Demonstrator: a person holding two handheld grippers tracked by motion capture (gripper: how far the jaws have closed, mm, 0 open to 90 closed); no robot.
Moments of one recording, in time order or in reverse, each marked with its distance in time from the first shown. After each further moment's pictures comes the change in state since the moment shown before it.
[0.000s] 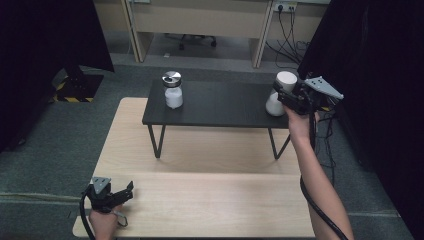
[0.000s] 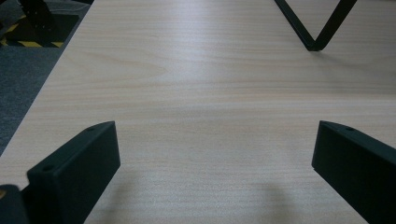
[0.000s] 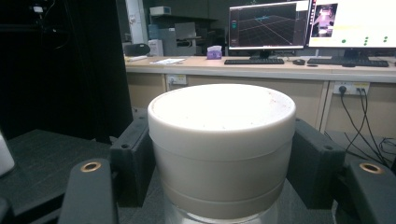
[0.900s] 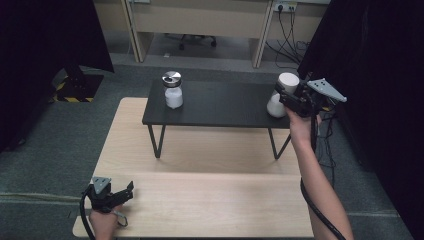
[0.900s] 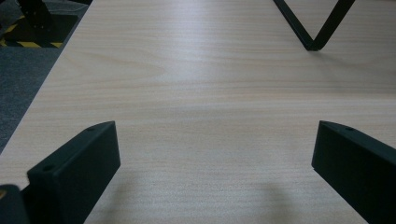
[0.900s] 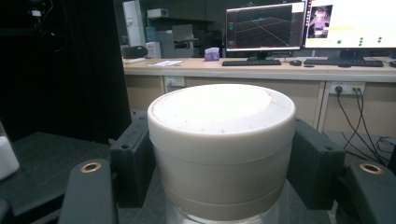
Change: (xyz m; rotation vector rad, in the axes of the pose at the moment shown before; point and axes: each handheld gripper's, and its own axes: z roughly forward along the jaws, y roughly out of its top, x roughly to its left) left arm 0.001 0.000 0.000 -0.002 -0.002 0.000; right arm 0.005 0.000 -0.009 -0.007 -0.012 0.008
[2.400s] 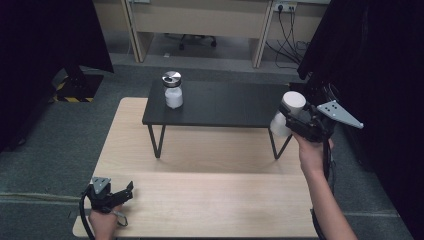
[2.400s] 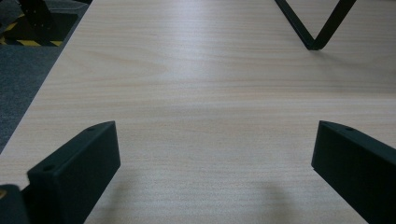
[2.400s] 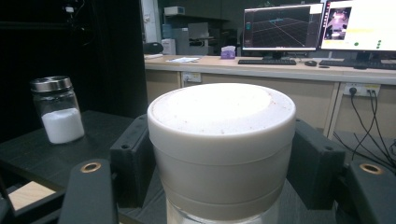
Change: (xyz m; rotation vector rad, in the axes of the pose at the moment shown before) left arm 0.000 0.001 0.000 0.007 0.000 0.001; right arm 0.019 -0.003 -0.074 0.007 0.061 -0.029
